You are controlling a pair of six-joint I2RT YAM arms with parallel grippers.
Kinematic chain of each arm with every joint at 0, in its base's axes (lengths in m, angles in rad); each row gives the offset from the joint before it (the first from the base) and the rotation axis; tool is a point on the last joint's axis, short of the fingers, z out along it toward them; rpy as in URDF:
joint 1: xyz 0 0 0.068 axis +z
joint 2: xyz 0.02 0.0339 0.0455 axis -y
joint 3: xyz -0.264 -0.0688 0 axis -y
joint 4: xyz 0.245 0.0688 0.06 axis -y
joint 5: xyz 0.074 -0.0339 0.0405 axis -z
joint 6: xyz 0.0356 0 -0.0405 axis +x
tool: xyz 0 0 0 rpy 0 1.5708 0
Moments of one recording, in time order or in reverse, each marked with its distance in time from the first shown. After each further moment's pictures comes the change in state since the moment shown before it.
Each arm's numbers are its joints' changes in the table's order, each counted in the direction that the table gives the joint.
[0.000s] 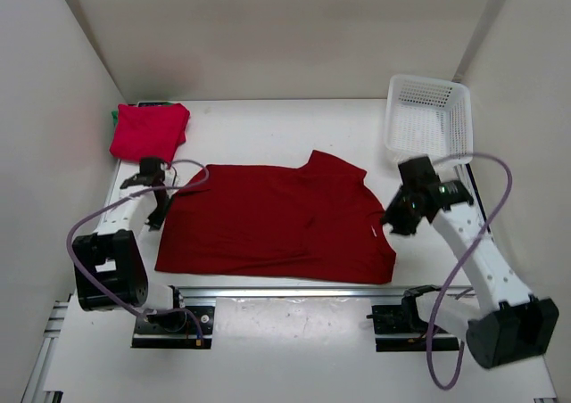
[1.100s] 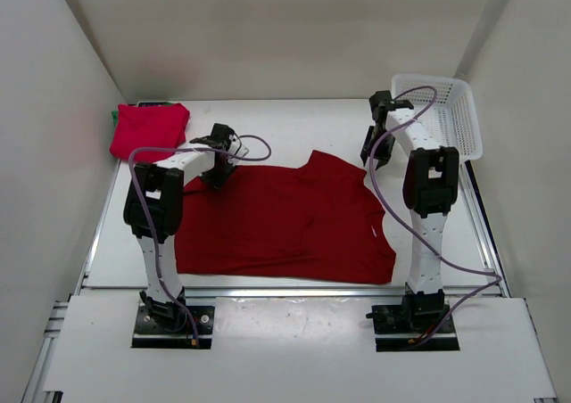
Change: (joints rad) left arm -0.378 -0.587 0.555 0.087 0.149 -0.030; right arm -0.103 -1.244 1.070 0.076 0.037 -0.384
